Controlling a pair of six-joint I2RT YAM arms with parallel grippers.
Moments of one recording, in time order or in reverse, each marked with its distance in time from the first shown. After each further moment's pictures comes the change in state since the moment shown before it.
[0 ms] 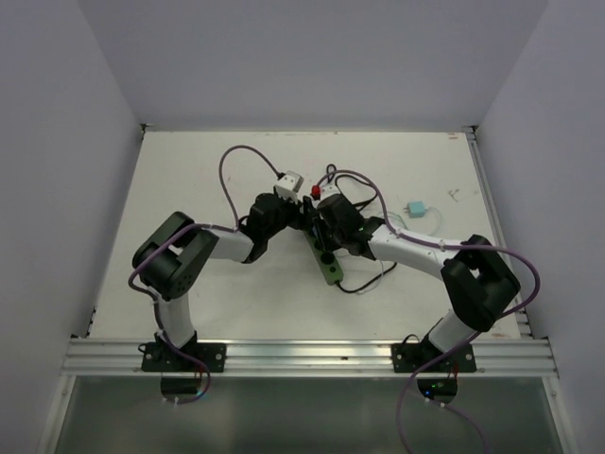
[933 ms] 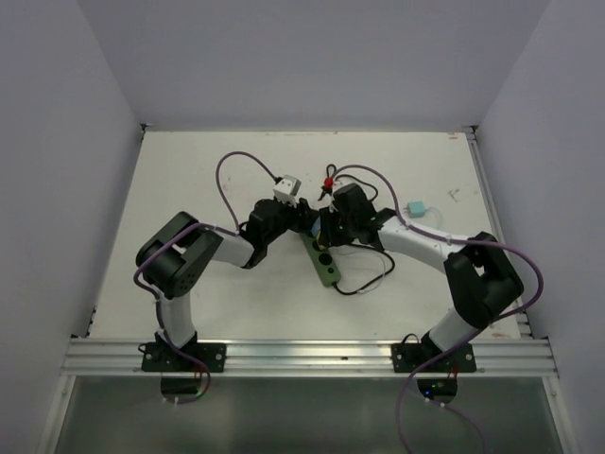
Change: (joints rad) left arm -0.013 0.032 -0.071 0.114 -0.023 -0.053; right arm -0.126 0.000 0.000 -0.010 -0.283 0.055
